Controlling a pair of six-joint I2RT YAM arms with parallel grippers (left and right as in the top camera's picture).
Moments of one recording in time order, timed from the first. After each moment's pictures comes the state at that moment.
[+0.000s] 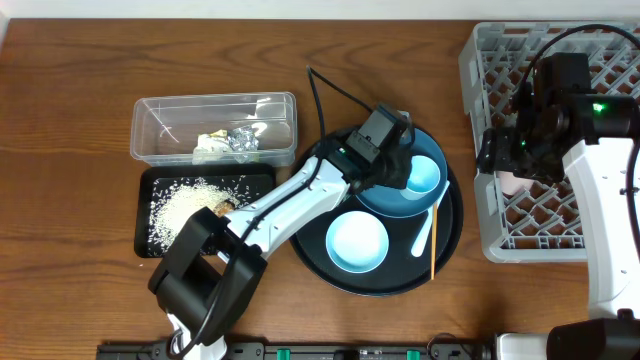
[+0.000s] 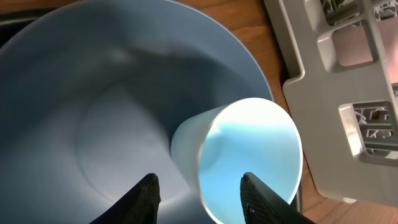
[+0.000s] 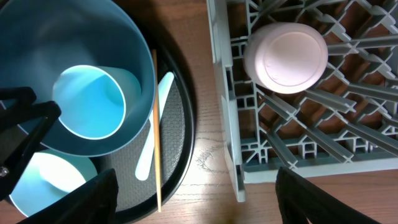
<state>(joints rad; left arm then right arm) -0.75 1.90 1.37 -0.40 0.20 -0.51 -0.01 1.55 1.52 -1.33 -0.03 0.15</state>
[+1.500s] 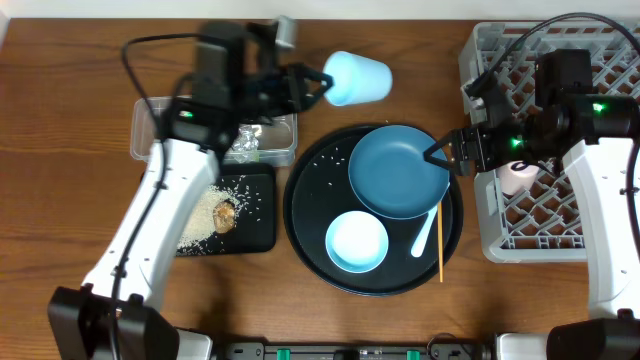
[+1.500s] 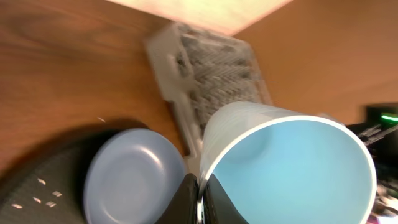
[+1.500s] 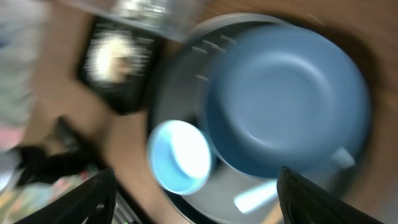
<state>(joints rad) -0.20 1.57 1.39 -0.37 0.86 -0.60 -0.01 1.55 1.52 -1.27 -0.78 -0.34</state>
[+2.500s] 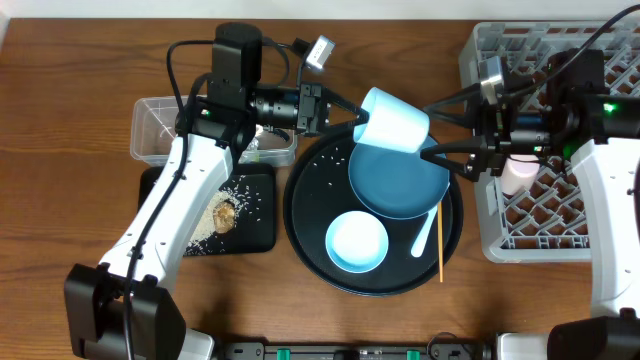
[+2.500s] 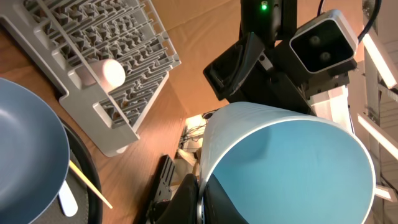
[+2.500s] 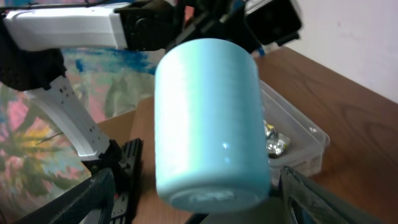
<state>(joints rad) -0.28 1.62 1.37 -0.25 1.34 -0.67 -0.04 1.55 1.52 -1.25 -1.43 -0.94</state>
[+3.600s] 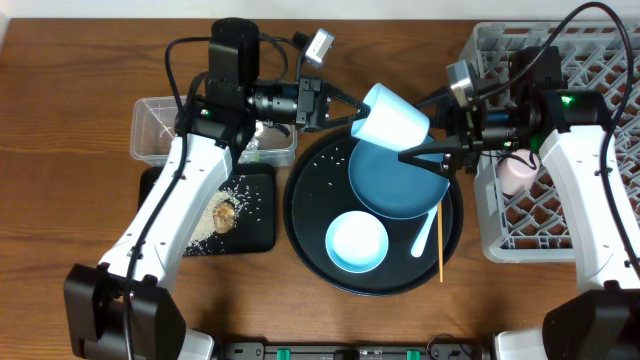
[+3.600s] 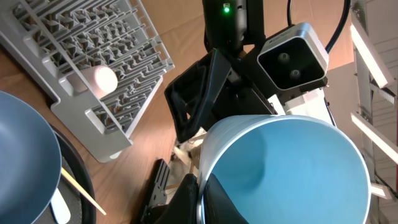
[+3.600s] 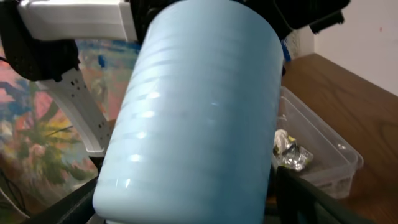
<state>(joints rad) -0.28 1.62 1.37 -0.15 1.35 -0.75 0.05 1.62 1.49 -1.15 -1.49 -0.96</state>
